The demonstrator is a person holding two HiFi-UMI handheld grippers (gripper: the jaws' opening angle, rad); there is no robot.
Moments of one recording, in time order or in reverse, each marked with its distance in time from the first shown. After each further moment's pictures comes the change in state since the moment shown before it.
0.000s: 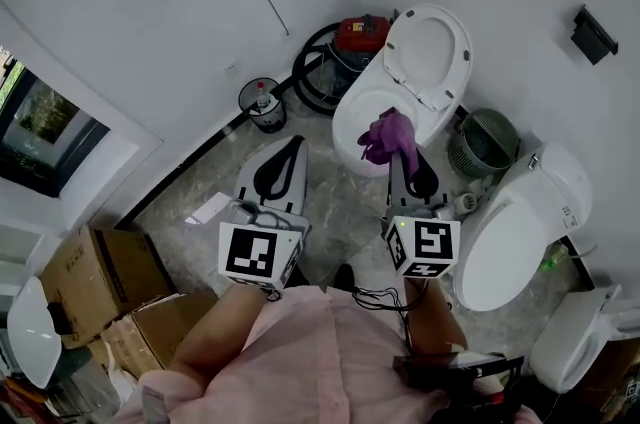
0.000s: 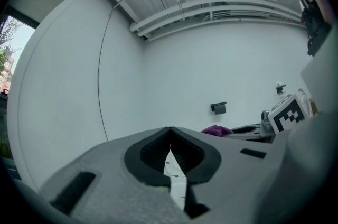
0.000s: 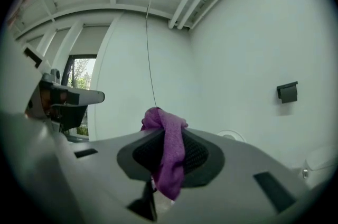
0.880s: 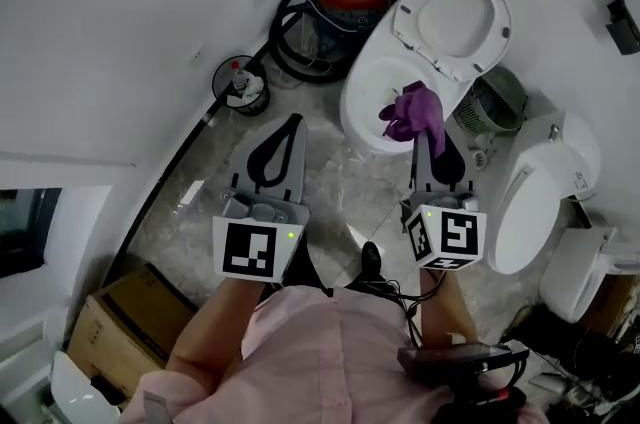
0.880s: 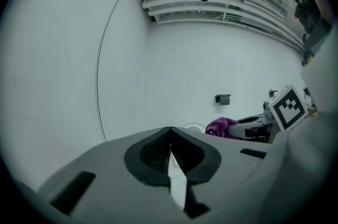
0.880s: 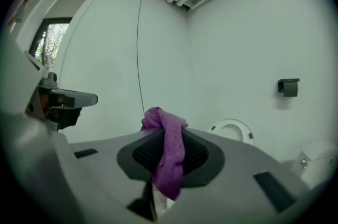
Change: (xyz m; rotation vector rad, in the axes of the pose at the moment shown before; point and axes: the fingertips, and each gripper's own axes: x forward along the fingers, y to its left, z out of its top) left arm 0.132 0.220 -0.137 -0.138 0.103 -0.197; right arm 0.214 0.055 -0.070 -0.048 0.137 -0.249
